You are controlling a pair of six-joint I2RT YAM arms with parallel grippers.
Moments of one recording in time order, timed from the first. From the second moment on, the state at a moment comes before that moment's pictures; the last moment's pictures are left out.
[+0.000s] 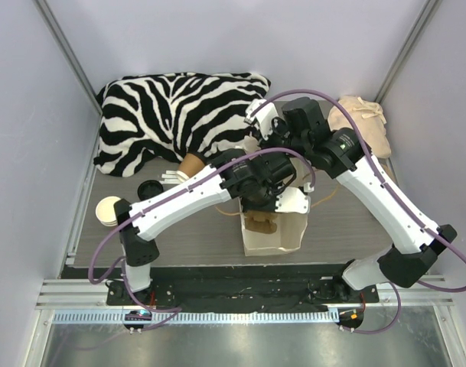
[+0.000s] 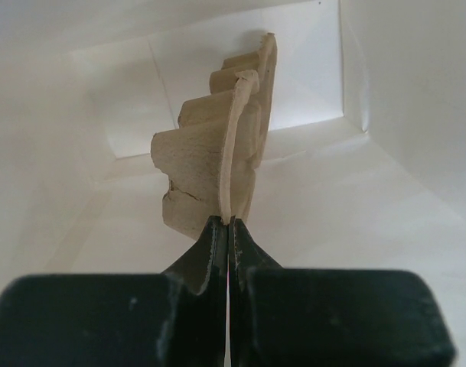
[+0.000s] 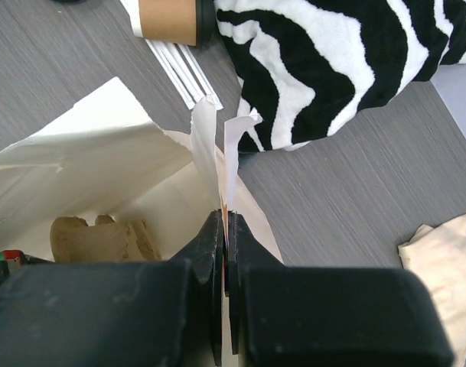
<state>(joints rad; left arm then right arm) -1.14 1.86 2.08 -1.37 -0.01 0.63 0.71 1.42 1.74 -0.92 -0.06 -0.33</state>
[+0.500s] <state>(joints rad) -1.10 1.92 2.32 -1.45 0.00 0.69 0.70 1.39 1.69 -0.85 -0.03 -0.34</state>
